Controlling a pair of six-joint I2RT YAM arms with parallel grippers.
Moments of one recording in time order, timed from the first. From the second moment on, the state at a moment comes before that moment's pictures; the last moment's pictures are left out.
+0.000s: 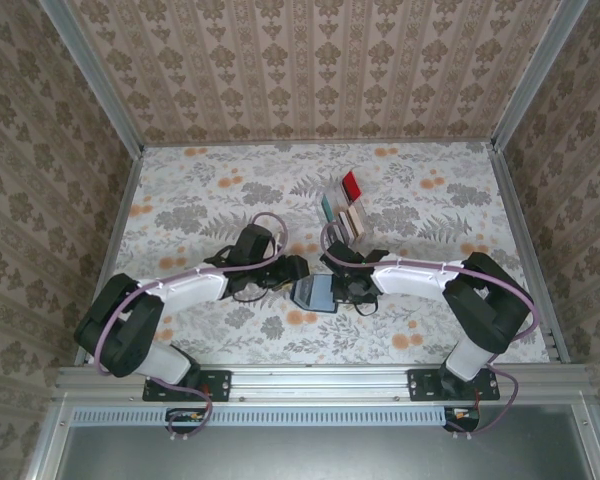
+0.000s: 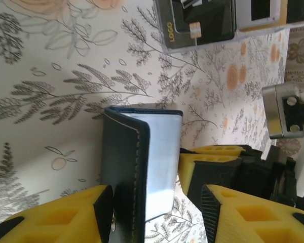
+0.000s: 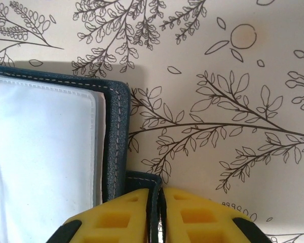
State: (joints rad) left arm -0.69 1.45 0.66 0.00 0.48 -0.90; right arm 0.79 1.65 0.89 -0.52 0.07 0.87
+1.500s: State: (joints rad) left arm -0.77 1.60 0.81 -0.06 0.48 -0.85; right arm 0.71 1.38 0.76 -0.53 0.00 0.91
